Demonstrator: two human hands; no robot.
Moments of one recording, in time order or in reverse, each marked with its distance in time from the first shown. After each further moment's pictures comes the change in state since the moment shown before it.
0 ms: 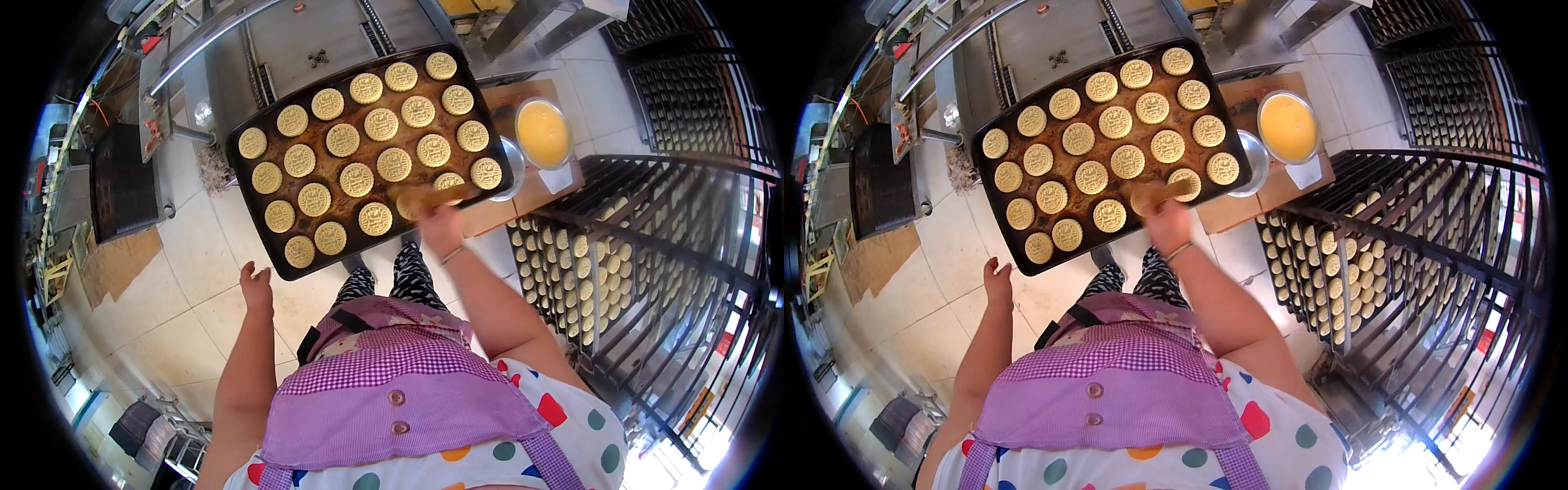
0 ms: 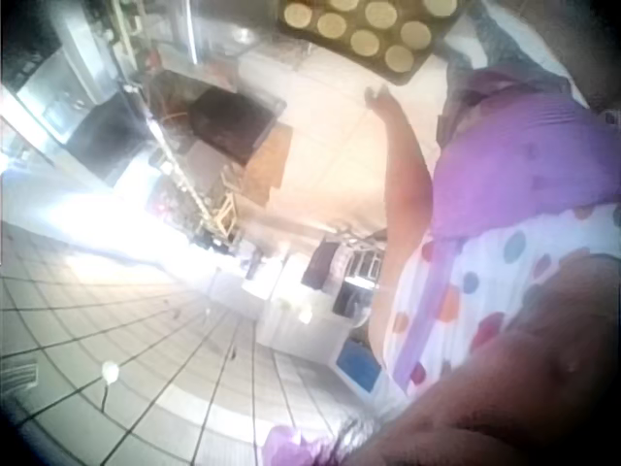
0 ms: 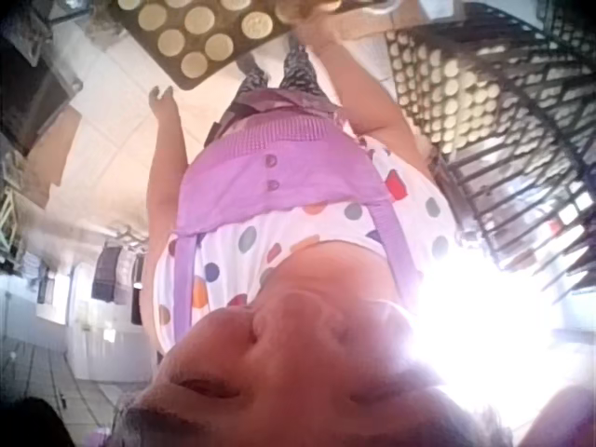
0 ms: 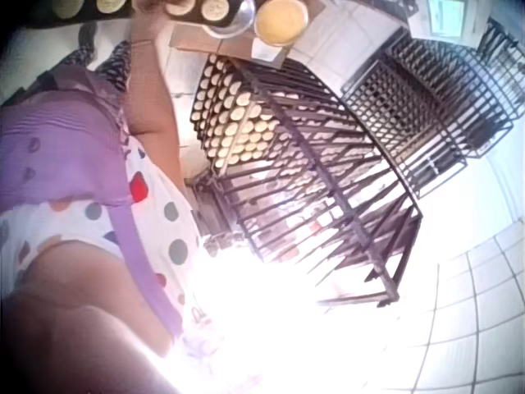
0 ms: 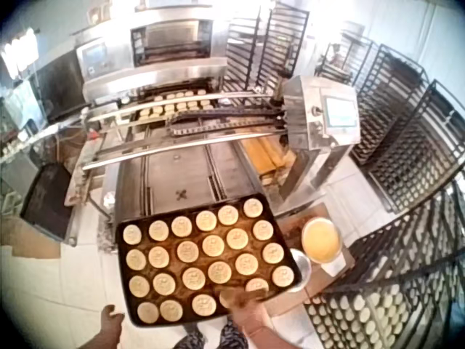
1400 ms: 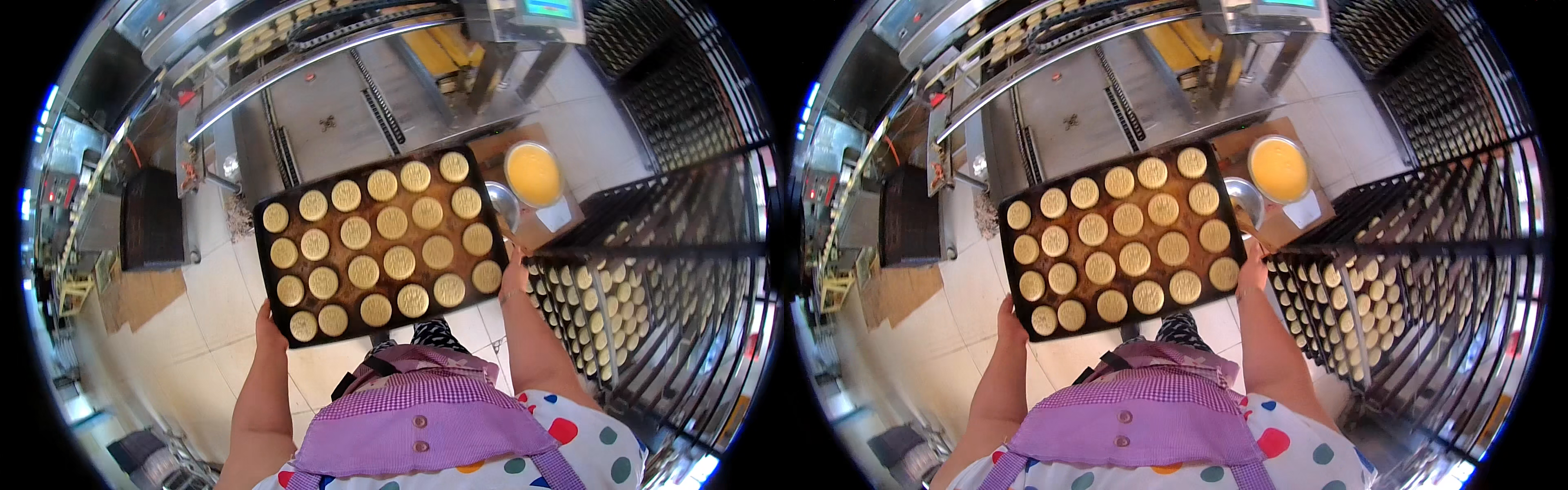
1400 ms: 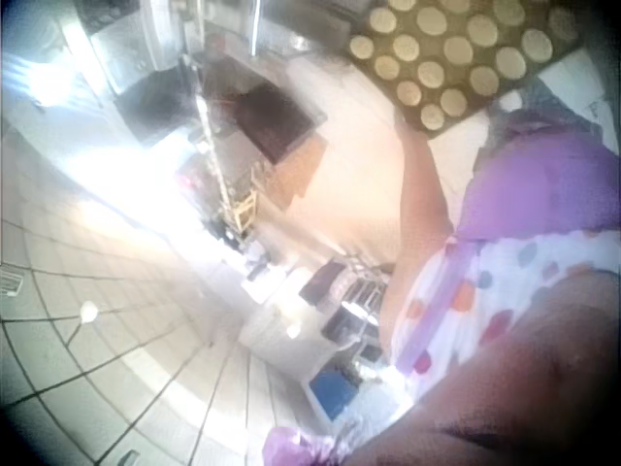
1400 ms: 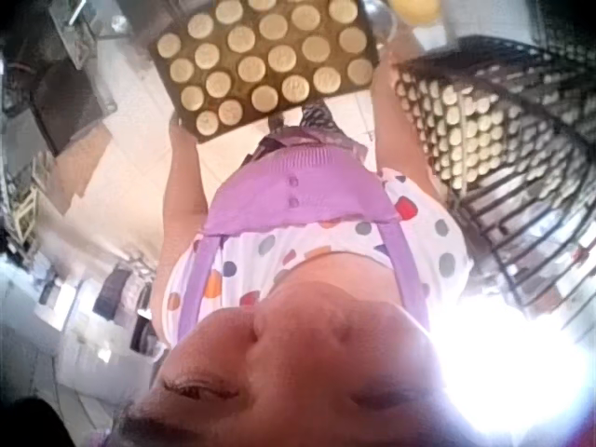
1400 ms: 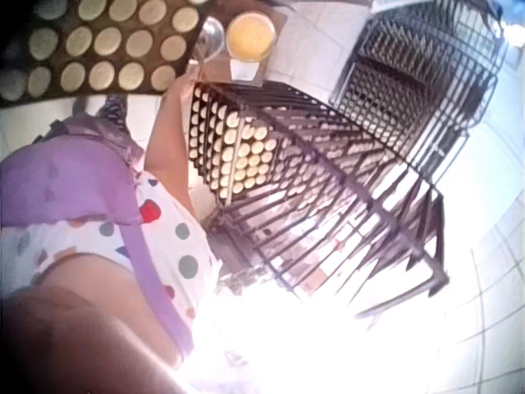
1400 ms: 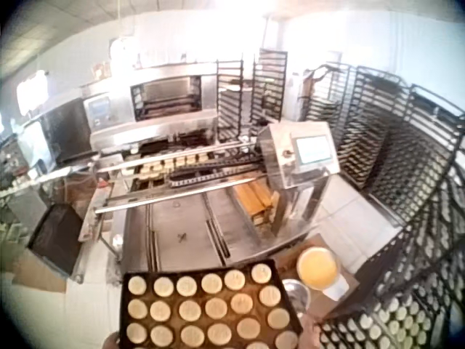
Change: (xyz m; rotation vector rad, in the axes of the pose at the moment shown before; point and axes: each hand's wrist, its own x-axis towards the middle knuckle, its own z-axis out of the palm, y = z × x) left_hand -0.035 0.029 -0.012 -1.074 -0.345 -0.389; right_hand -0.006 0.097 -0.116 0.450 0.425 0.779
